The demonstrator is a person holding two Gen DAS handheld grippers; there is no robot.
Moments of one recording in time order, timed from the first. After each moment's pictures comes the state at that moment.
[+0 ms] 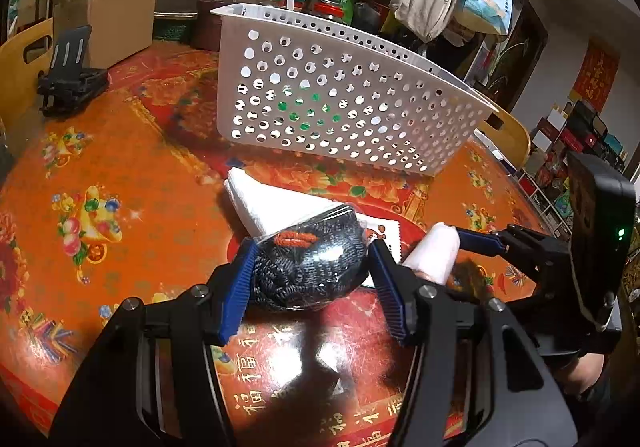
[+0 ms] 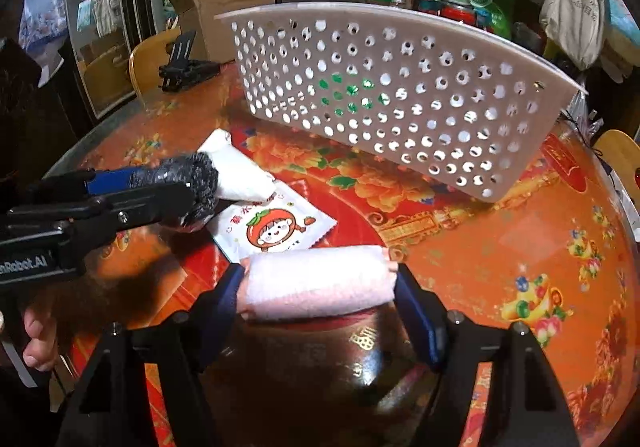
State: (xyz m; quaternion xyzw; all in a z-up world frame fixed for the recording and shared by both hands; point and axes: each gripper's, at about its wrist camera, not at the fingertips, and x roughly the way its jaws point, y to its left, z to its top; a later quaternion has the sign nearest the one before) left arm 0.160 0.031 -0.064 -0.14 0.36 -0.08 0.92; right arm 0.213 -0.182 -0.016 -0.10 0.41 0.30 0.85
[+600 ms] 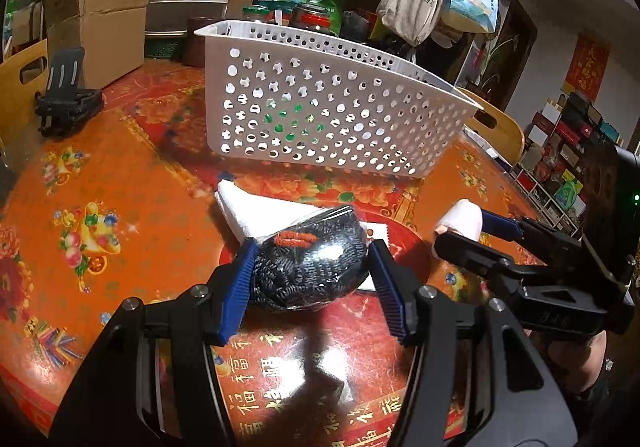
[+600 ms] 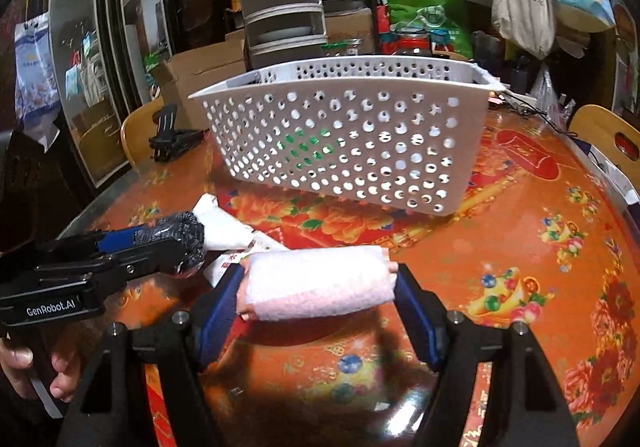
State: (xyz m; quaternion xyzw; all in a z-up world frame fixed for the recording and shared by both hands) left arm 0.150 0.022 -0.057 -0.12 0.34 -0.08 0.93; right arm 0.207 -0.224 0.002 0.00 0.35 0.28 0.89
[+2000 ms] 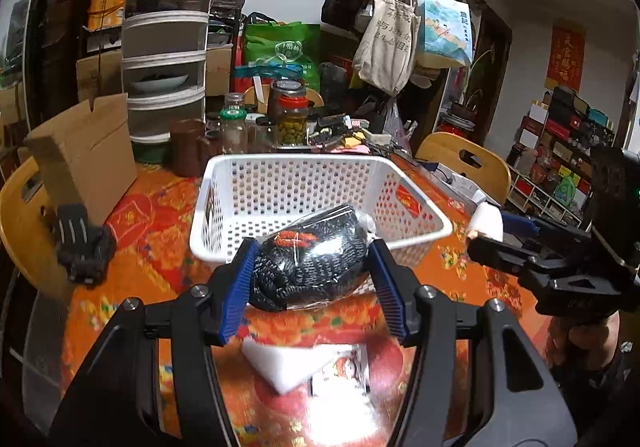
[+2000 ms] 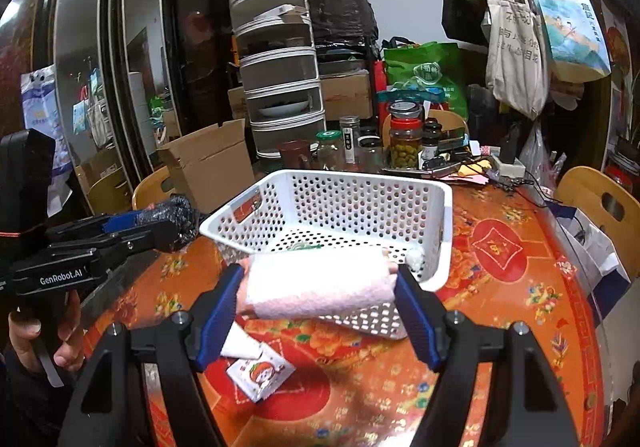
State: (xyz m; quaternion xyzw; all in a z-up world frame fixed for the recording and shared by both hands) left arm 0.192 0.027 0.119 -0.06 0.28 -0.09 0.95; right arm 0.251 -0.255 0.139 0.02 0.30 0.28 0.91
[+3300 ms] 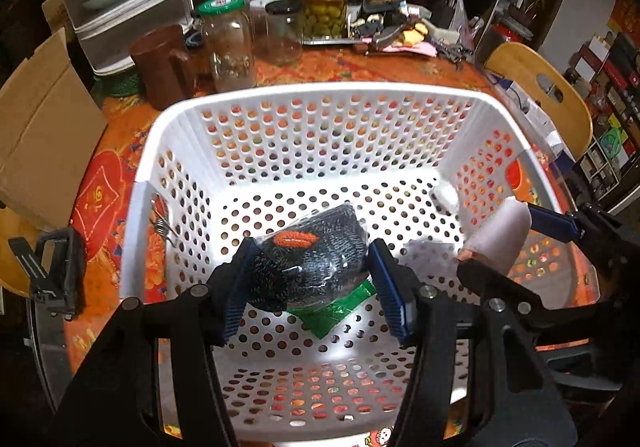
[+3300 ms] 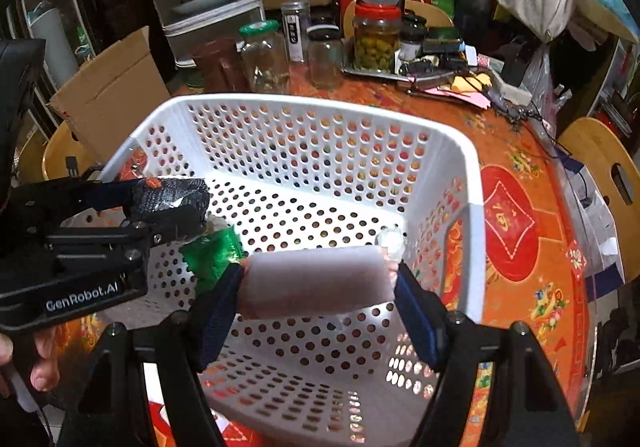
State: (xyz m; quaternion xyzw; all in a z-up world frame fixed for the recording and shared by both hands) left arm 0.440 0.003 0.033 -0.02 0.51 -0.04 0.86; right arm 0.425 -0.196 0.067 -0.05 0.50 0.20 0.84
